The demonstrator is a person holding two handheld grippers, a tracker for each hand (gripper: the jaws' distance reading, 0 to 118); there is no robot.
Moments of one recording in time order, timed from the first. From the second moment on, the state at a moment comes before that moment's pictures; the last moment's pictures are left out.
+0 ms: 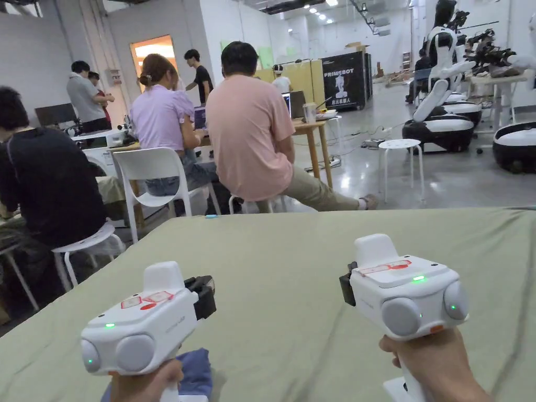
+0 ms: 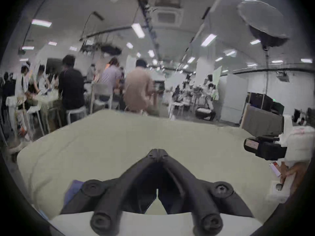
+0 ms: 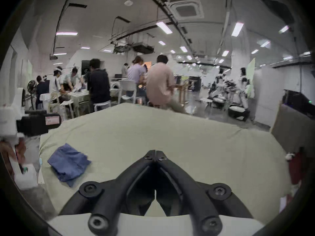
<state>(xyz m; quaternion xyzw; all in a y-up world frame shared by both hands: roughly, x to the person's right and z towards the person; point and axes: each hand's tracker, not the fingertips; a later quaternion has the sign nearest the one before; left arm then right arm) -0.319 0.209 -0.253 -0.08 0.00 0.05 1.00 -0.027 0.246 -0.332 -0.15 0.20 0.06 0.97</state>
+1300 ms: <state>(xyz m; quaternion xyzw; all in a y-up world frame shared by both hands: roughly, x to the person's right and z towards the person) -0.053 0.140 -0.207 0.02 -0.01 -0.03 1.00 0.189 0.176 -0.195 -0.04 -0.02 0.05 1.00</state>
